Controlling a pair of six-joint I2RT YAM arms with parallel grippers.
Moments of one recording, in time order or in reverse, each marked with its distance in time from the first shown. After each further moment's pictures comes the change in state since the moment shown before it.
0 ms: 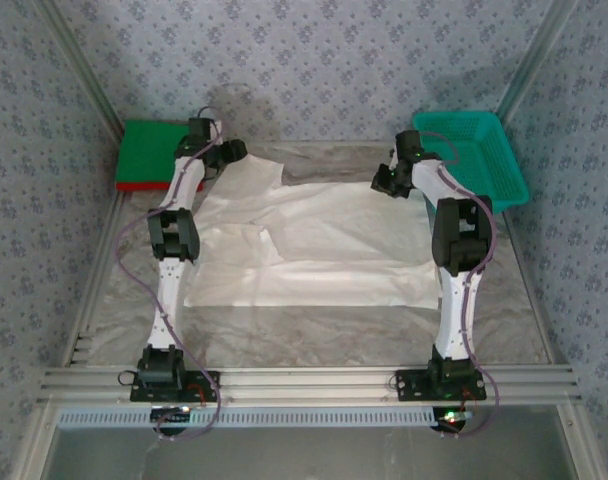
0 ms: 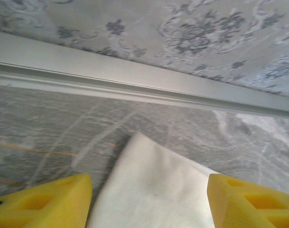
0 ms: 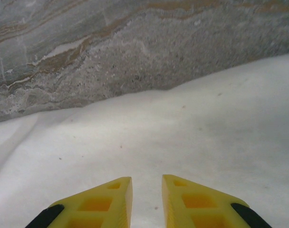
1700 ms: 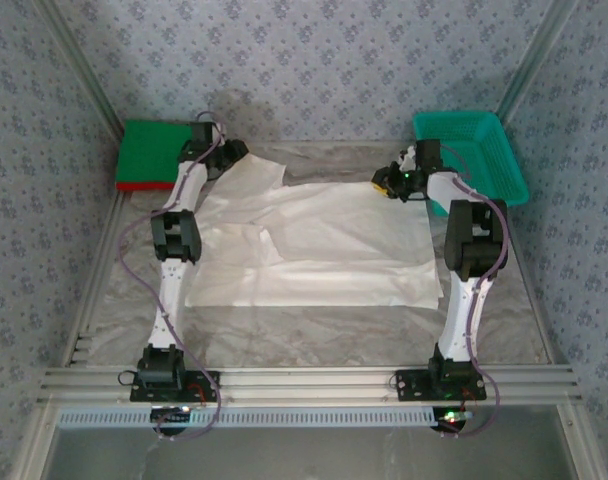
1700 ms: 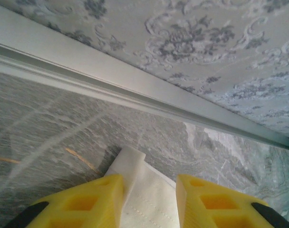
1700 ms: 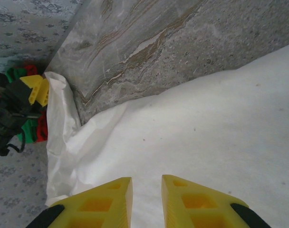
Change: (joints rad) left arm -0.010 0.048 0.000 0.111 0.114 -0.259; right arm -0.083 -0.086 -0.212 0.306 -0.413 0.228
